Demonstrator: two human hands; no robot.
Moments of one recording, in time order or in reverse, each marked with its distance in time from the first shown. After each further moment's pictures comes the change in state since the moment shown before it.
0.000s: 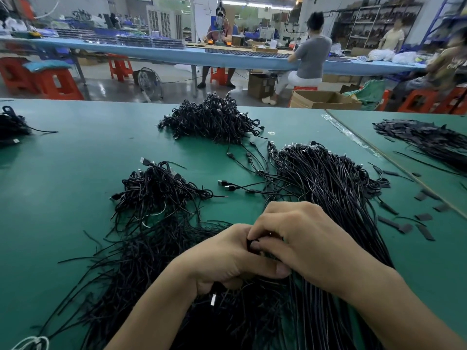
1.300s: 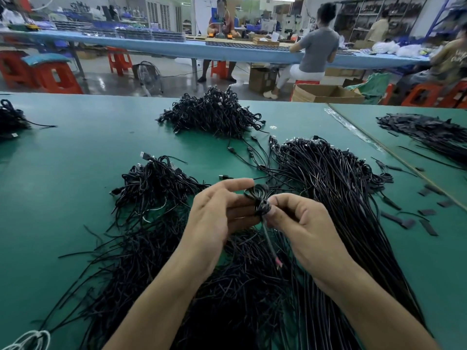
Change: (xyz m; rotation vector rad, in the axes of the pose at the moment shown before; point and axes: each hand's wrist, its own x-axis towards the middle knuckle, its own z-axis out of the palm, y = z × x) left_hand 0.004 0.001 -0.003 -0.308 0.602 0.241; right_hand 0.005 0.015 0.043 0.932 0.368 0.284
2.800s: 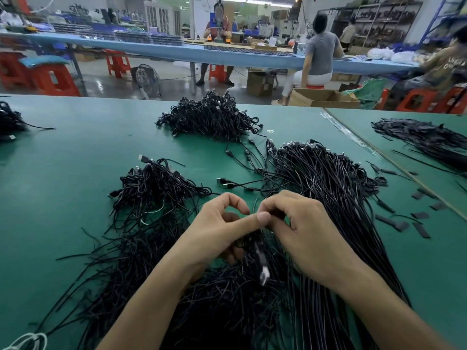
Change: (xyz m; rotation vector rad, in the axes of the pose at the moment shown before) left_hand 0.003 -0.004 -0.013 0.295 -0.208 -0.141; right_hand 0.000 -0.020 -0.013 -0.728 -0.085 -0.206
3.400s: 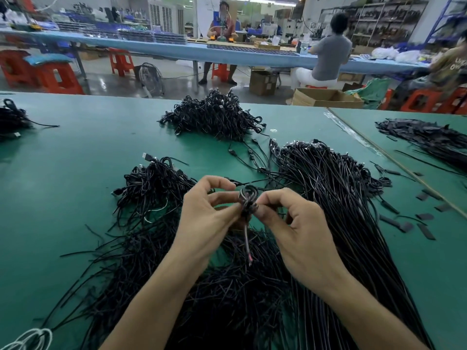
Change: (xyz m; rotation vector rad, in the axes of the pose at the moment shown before) left_hand 0.004 0.000 -0.003 -0.155 0.266 0.258; right_hand -0.001 -0.013 0.022 0.348 0.175 0.018
